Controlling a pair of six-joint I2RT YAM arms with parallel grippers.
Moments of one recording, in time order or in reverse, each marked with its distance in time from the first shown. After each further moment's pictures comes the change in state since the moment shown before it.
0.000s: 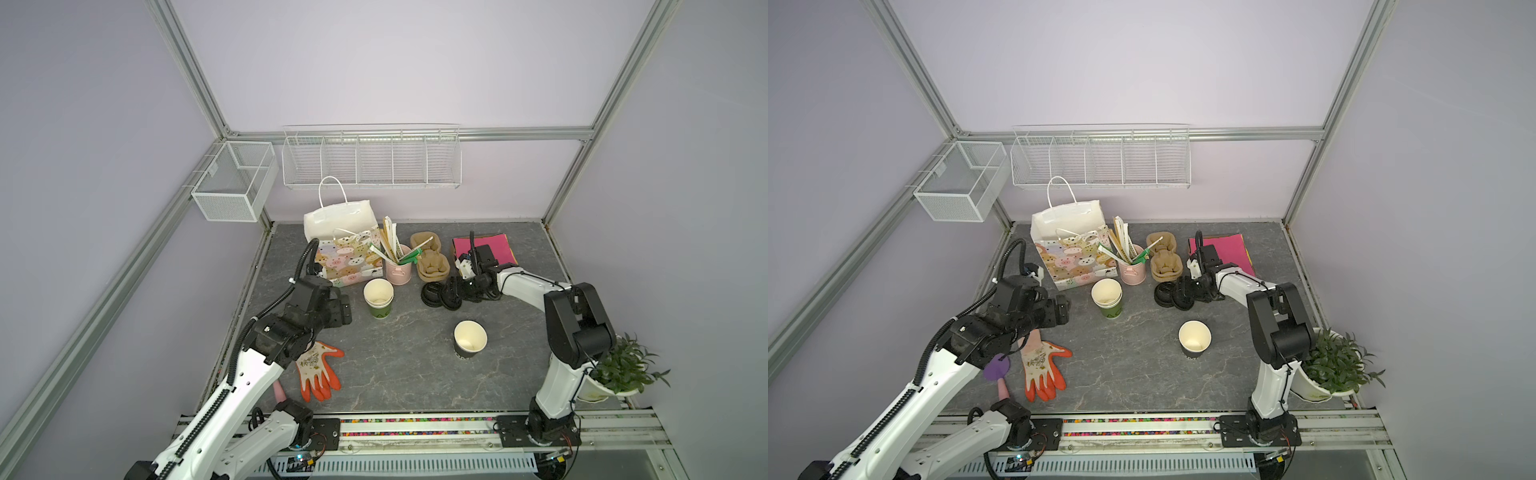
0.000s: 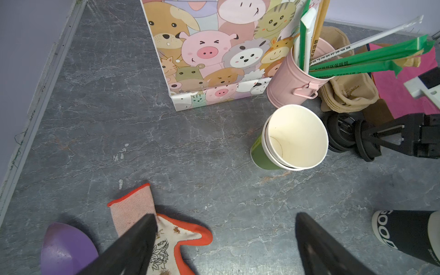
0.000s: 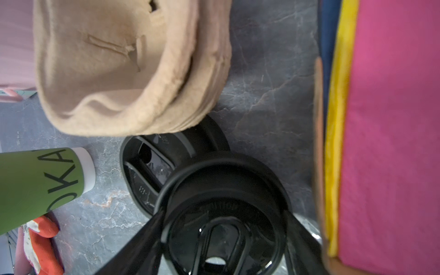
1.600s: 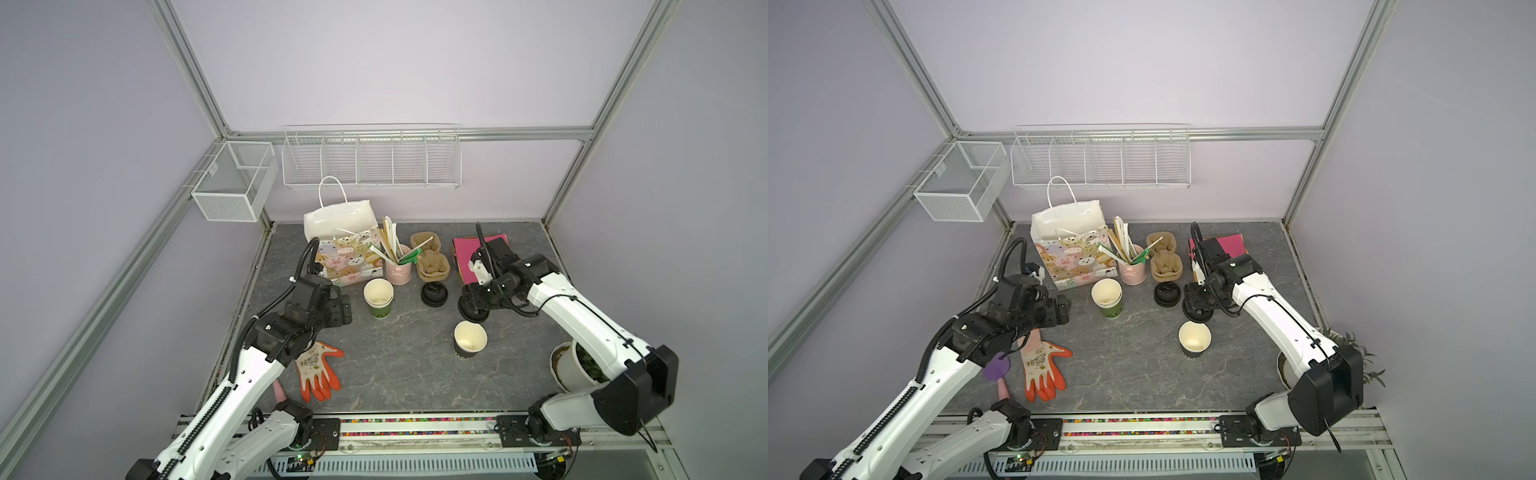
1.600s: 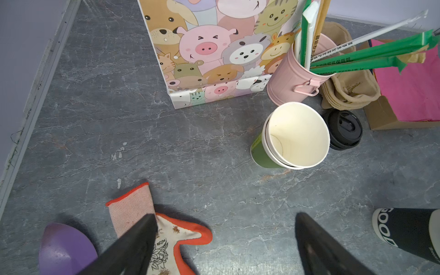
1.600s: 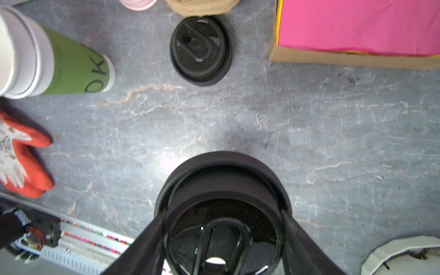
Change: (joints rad) left arm 0.010 0.010 0.000 0.000 0.018 0.007; right arm 0.174 -0.441 0.161 -0.705 0.270 -0.038
